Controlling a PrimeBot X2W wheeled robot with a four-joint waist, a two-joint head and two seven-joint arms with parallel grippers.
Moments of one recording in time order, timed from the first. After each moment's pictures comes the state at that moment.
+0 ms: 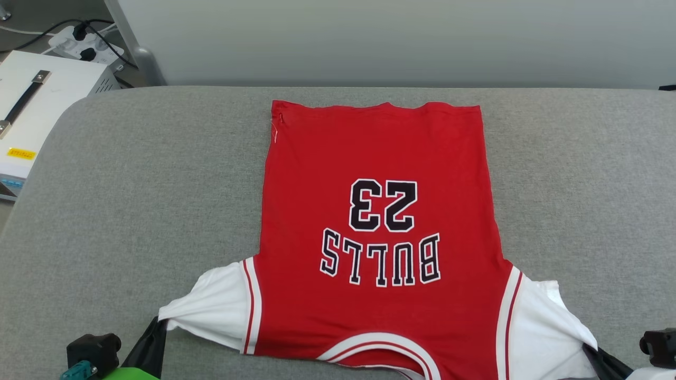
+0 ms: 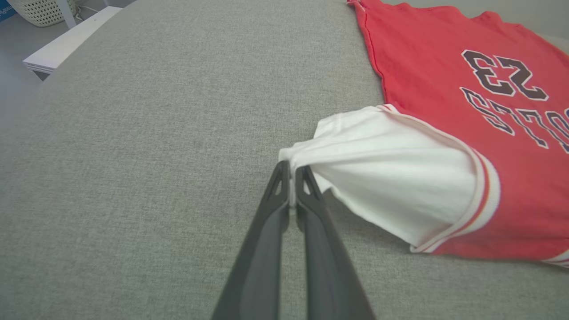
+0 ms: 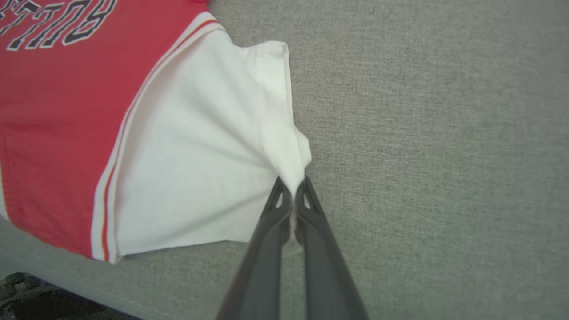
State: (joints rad) left arm 0.07 0.65 -0.51 0.11 -0.84 0.22 -0.26; right arm 0.19 -0.48 0.16 0.14 0.56 0.13 0.12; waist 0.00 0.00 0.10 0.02
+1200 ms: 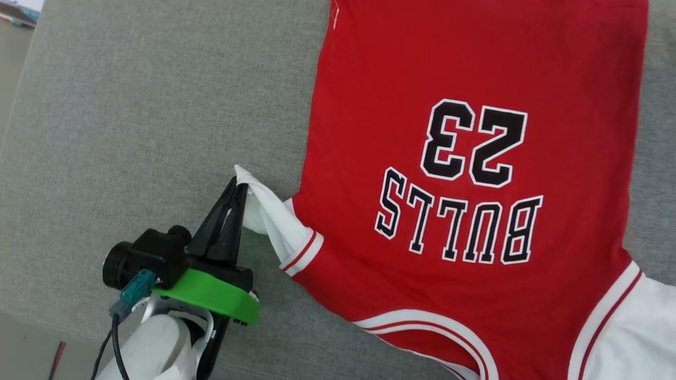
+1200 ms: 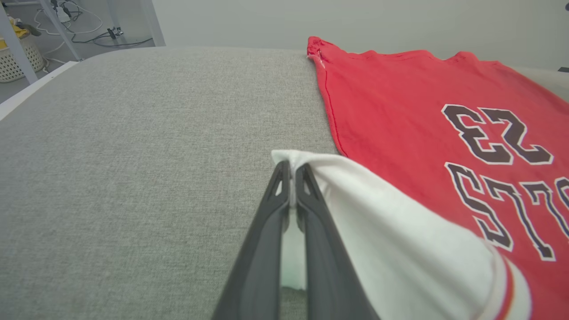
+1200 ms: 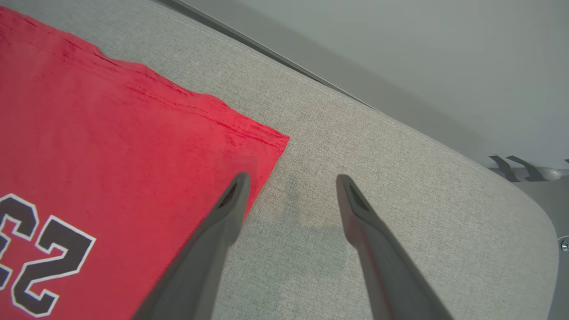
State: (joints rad) left arm -0.23 0.44 -0.47 -0.04 -0.54 0.13 -0.26; right arm -1.13 -0.68 0.36 0.33 0.58 0.13 0.98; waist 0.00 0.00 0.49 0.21
